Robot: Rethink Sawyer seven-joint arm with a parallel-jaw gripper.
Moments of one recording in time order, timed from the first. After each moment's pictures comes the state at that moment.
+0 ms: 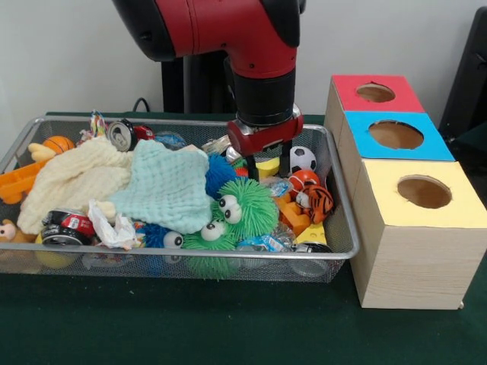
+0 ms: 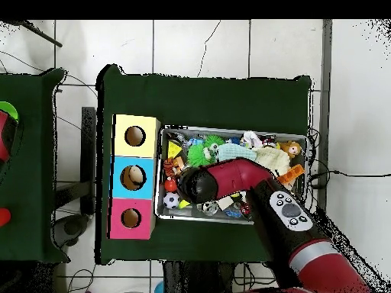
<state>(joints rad) -0.56 -0.54 0.48 1.74 -0.62 0.55 1.52</state>
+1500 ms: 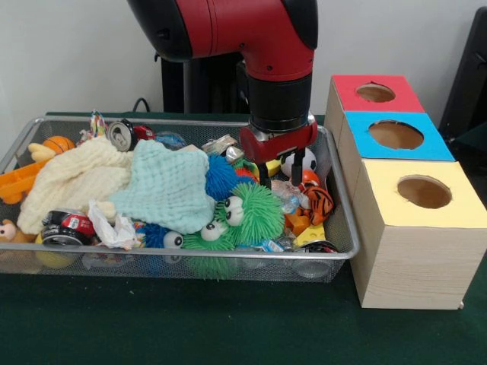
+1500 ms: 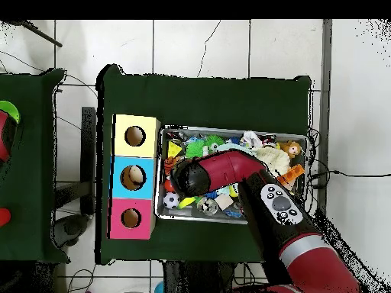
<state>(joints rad) -0.52 -0.54 0.48 1.69 -0.63 0.54 1.52</state>
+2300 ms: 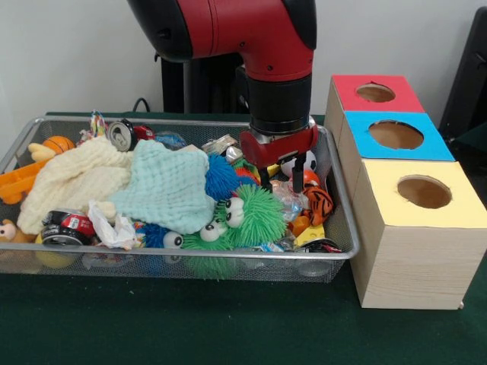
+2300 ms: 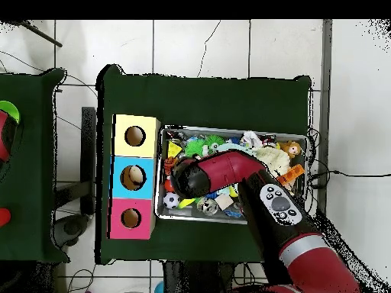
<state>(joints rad) -0.52 -0.54 0.48 1.69 -0.67 0.47 1.52</state>
